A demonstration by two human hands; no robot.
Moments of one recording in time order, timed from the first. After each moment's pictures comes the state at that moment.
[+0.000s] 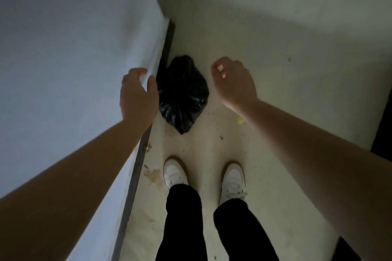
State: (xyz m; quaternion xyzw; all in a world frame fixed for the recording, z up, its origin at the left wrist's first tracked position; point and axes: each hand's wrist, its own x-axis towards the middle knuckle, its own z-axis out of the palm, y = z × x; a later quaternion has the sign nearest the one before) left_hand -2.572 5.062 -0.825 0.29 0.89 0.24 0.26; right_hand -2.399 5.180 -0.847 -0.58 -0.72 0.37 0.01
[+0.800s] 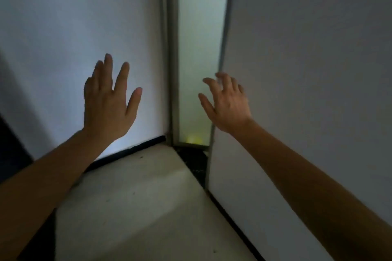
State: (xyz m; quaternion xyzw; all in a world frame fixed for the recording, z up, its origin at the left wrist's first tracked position) left_hand -2.293 5.198 0.013 0.80 0.41 0.40 -0.16; right_hand -2.022 5.114 0.003 -0.67 -0.63 -0.29 0.28
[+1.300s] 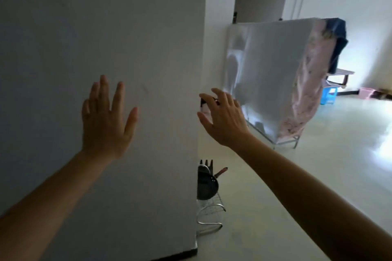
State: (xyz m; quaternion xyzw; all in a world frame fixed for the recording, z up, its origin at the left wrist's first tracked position) left_hand -1.924 4.788 0.030 0.89 -0.08 0.43 0.10; right_hand -1.891 4.496 0.028 -0.91 -0.16 -0.37 0.06
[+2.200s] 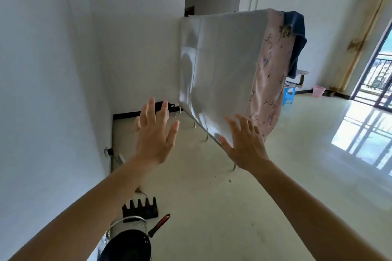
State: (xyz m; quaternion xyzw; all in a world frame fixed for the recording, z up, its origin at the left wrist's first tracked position) left_hand -1.448 4.284 -0.054 0.92 -0.17 0.26 0.23; right_hand -1.510 4.029 -0.060 -0.95 0.01 -0.31 0.01
